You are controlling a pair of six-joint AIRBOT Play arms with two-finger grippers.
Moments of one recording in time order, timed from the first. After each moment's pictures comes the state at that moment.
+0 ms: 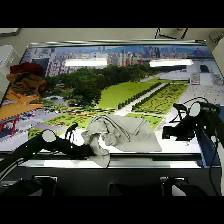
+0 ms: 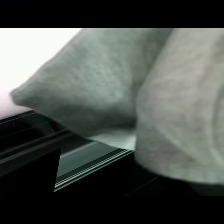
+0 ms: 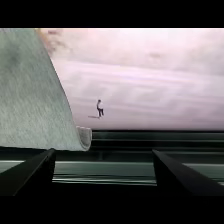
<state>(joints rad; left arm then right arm) -0.38 -1.14 0.47 0.73 -1.02 -1.48 -0.07 -1.17 0.88 -1.48 1.44 1.55</state>
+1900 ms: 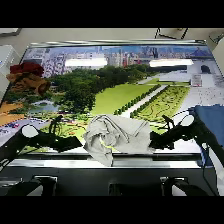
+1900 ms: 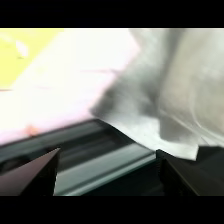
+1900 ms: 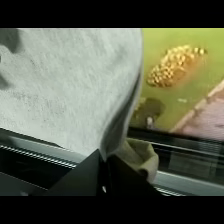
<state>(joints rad) -0.07 -1.01 0.52 0.86 -1.14 -1.41 -0.07 -1.20 0.65 -1.05 1.32 1.51</state>
